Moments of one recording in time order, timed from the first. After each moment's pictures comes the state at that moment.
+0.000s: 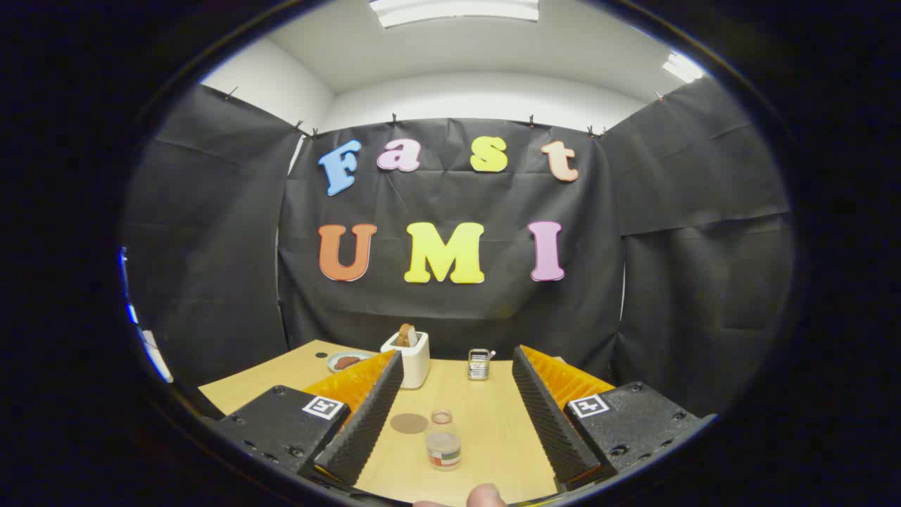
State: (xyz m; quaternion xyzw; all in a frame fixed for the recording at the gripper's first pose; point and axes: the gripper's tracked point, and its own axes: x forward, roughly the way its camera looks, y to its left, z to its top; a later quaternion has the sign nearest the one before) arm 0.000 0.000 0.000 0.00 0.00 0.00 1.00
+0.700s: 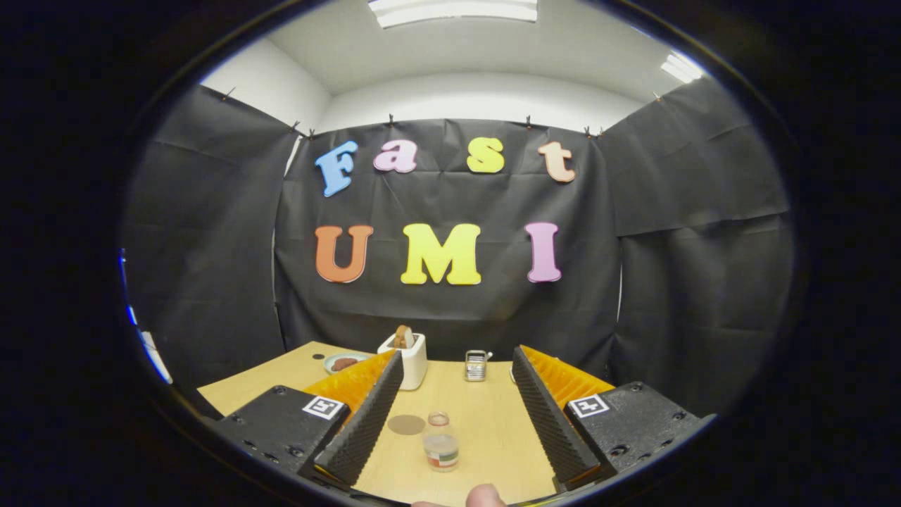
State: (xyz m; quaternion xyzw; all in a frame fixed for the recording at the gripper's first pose) arm 0.003 -0.005 0.003 0.00 0.00 -0.01 1.00
